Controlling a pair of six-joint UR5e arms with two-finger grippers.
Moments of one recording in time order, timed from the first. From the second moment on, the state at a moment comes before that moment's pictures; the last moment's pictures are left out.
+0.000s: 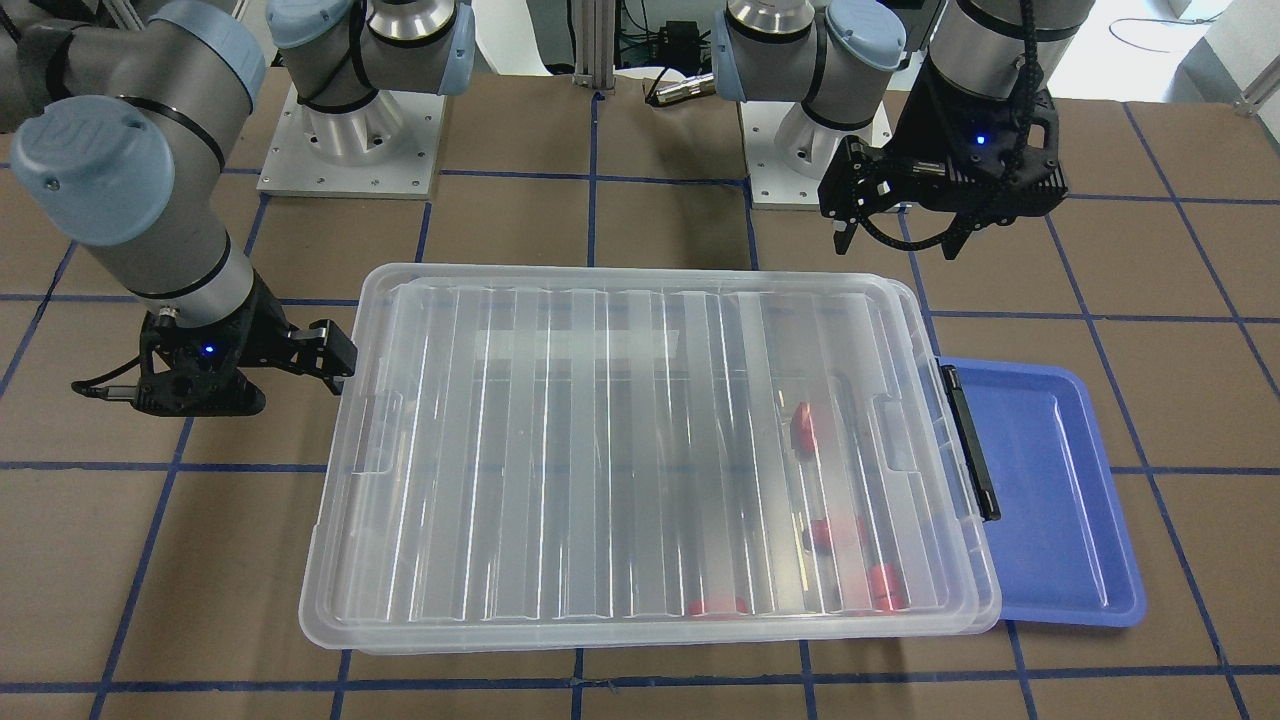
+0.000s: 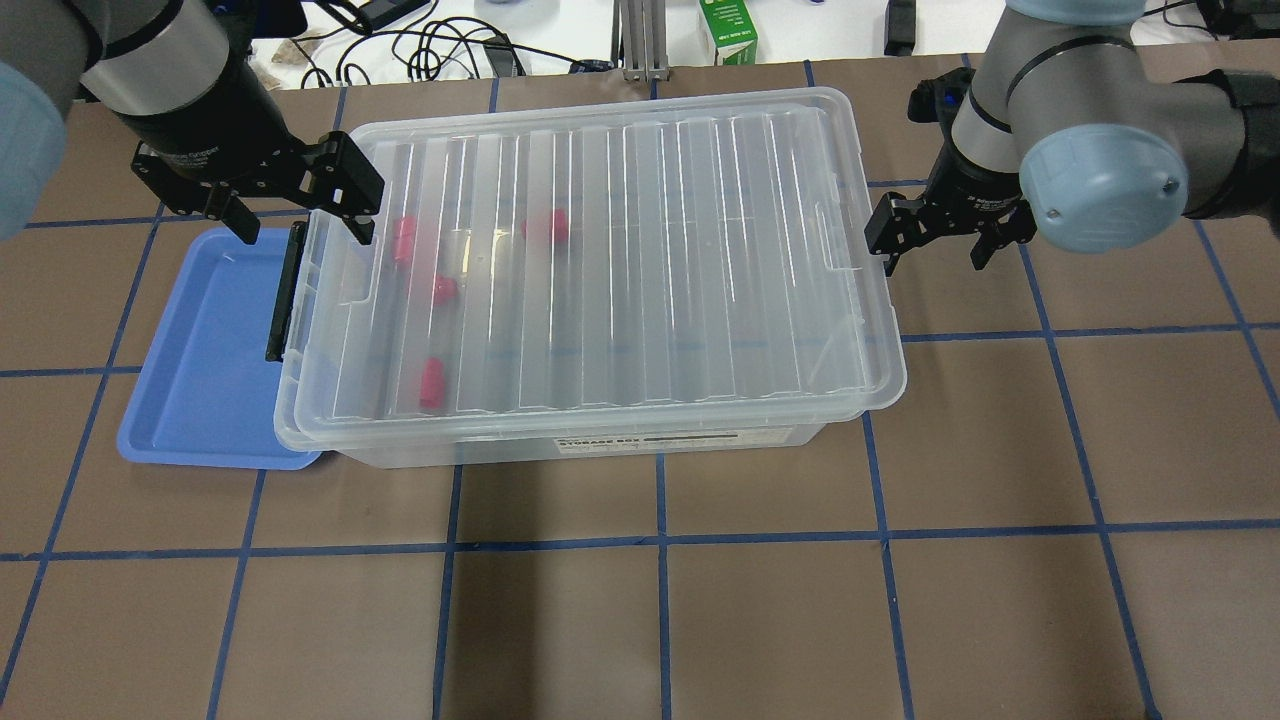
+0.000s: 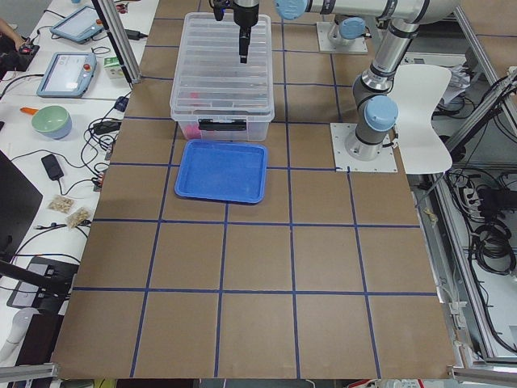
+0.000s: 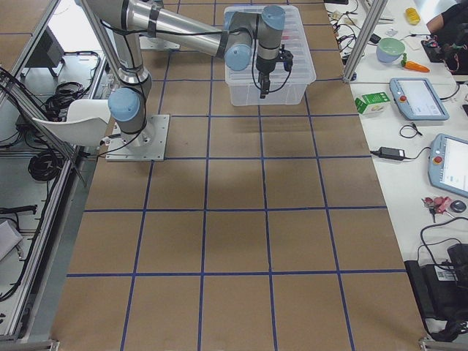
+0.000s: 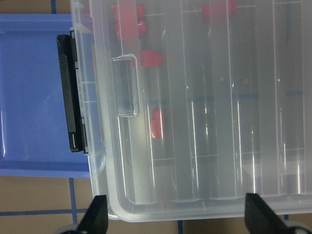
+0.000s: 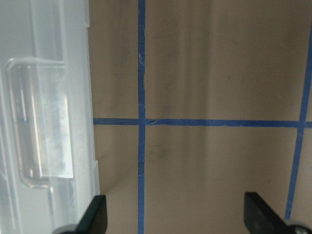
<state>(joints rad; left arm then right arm) -1.55 -1.54 -1.56 -1.57 1.59 0.07 1.49 -1.46 1.71 -1.79 -1.57 -0.09</state>
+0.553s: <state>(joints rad) -1.55 -1.54 -1.55 -1.57 1.59 0.07 1.50 -1.73 1.71 -1.58 -1.56 -0.07</state>
